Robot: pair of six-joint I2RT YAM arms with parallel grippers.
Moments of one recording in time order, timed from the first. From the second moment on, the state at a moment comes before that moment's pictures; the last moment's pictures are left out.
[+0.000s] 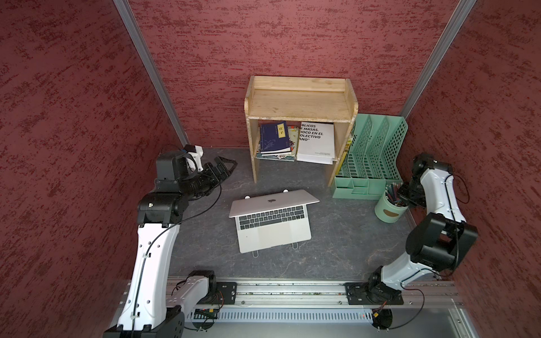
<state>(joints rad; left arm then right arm) -0.01 1.03 1.44 -0.93 0.52 -0.72 -0.44 1.66 1.54 -1.30 0.23 0.45</state>
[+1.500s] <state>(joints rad) -0.01 0.88 1.40 -1.40 0.47 -0.74 0.34 1.19 1.63 -1.30 -0.19 0.84</state>
